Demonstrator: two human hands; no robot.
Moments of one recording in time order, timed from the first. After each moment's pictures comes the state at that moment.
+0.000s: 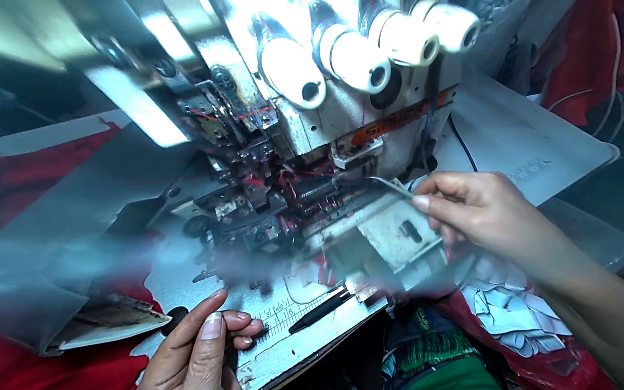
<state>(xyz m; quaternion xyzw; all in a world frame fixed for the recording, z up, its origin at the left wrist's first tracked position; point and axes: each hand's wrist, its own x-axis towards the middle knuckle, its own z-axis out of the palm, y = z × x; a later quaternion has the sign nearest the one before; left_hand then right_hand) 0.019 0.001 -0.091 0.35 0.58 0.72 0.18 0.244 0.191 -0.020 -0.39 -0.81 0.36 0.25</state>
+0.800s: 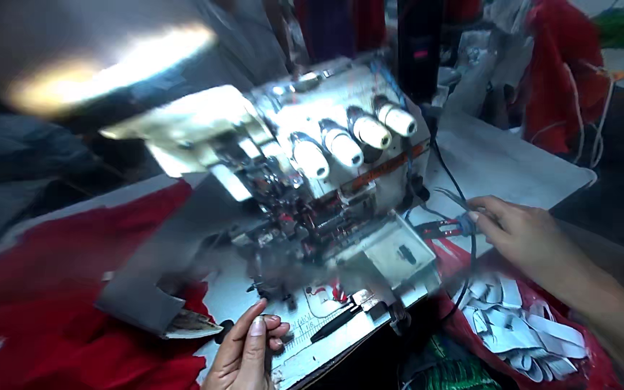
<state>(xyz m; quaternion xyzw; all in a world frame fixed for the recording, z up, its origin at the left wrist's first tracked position) 0.023 0.006 -0.091 0.35 0.58 0.72 0.16 0.308 0.204 -0.040 -0.50 -0.82 0.10 0.26</state>
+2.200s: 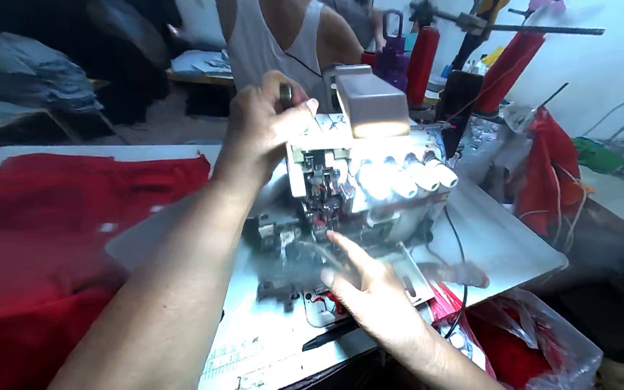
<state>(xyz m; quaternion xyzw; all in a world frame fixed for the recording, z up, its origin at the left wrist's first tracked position) -0.061 0.156 0.073 0.57 0.55 0.61 -0.02 0.149 0.134 -0.019 -0.31 -0.81 0.42 0.26</state>
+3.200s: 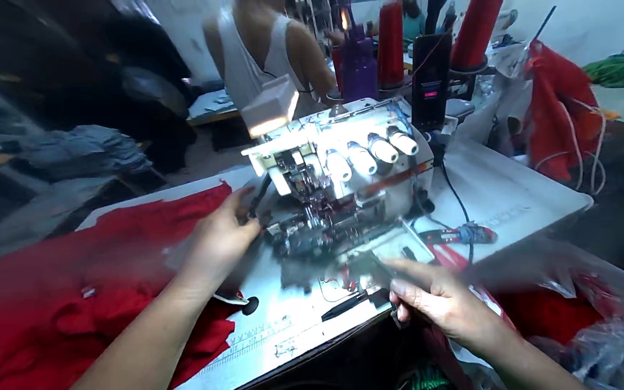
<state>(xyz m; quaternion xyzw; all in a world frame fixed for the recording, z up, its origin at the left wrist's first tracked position) -0.068 0.068 0.023 0.47 0.82 0.32 0.03 0.238 0.121 -0.034 -0.25 -0.71 0.59 0.28</state>
